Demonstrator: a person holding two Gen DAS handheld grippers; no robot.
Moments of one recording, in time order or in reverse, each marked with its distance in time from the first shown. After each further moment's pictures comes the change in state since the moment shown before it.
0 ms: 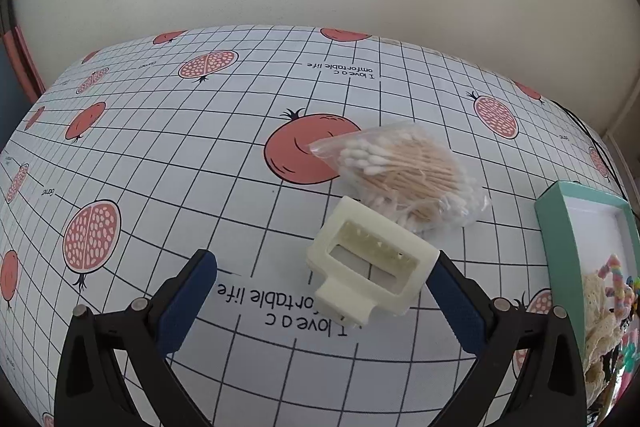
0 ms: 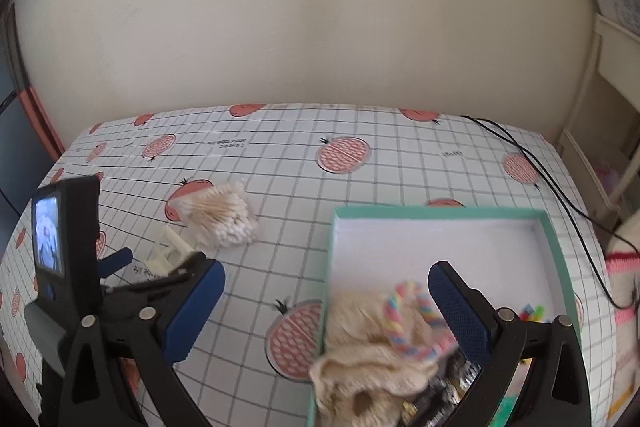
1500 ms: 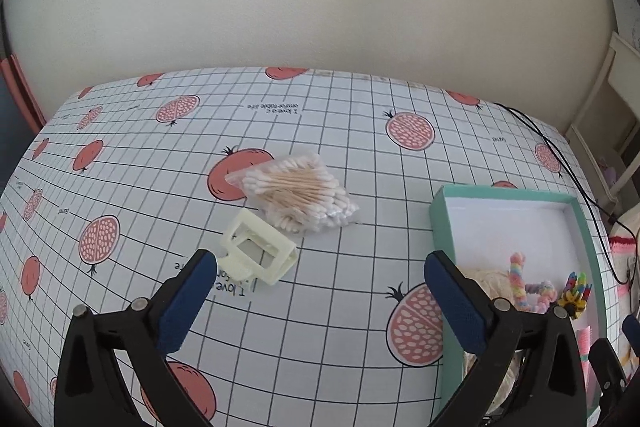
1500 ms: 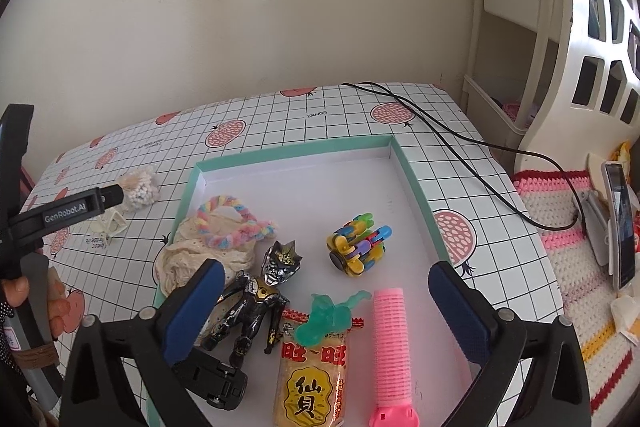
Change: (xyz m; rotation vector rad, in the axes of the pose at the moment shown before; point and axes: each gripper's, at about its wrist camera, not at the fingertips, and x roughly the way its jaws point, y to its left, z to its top) left arm -0.069 -0.072 0.004 0.053 -0.051 -0.014; right arm -0.074 -0.124 -0.081 0.169 -0.034 -0.132
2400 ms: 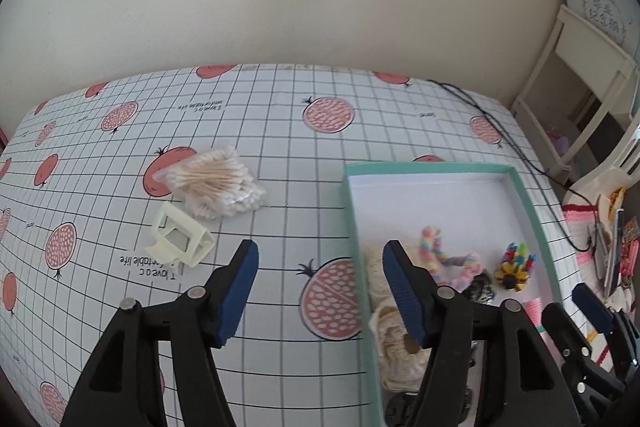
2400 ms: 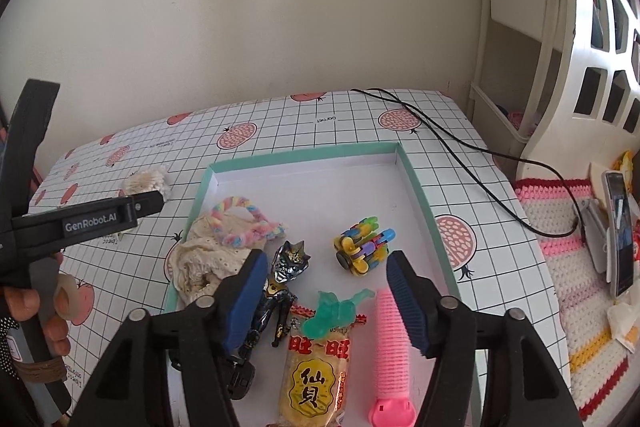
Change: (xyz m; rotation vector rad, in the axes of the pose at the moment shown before) left arm -0.013 -0.045 -0.003 0.088 0.065 -0.149; right arm -0.011 -0.001 0.002 -0.014 -0.008 0.034
